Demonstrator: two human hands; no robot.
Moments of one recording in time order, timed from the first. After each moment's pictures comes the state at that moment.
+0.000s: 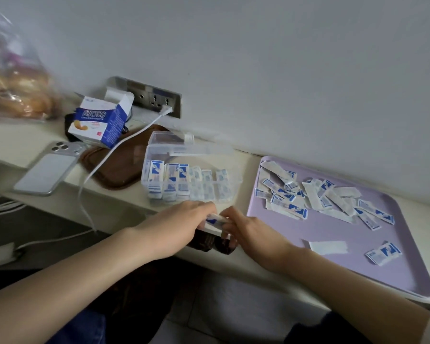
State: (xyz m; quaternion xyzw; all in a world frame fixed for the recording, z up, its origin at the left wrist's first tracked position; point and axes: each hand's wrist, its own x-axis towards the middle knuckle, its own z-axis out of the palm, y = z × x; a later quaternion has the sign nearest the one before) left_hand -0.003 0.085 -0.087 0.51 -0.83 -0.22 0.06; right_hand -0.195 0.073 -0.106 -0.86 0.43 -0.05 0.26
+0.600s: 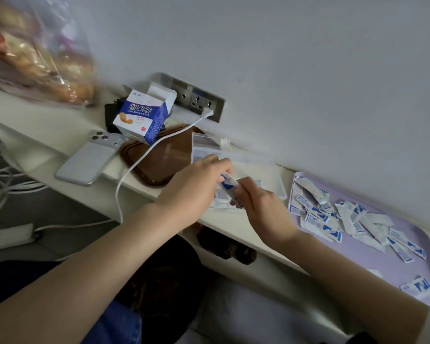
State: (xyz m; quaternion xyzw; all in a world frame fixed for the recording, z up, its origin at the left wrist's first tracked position) left_hand 0.057 0.054 -0.068 0.57 -0.76 -0.13 0.30; right_hand -0.108 0.042 -0.081 -0.85 0.46 -0.21 0.16
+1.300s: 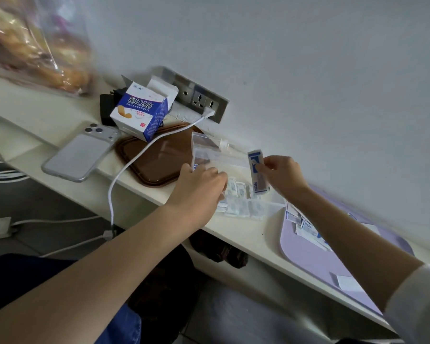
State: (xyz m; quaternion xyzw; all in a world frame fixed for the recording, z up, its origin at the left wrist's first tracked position) left_hand 0.055 0.040 -0.085 0.62 -0.76 -0.04 0.16; right_hand -0.117 -0.048 -0.061 -0.72 0.65 -0.18 0.17
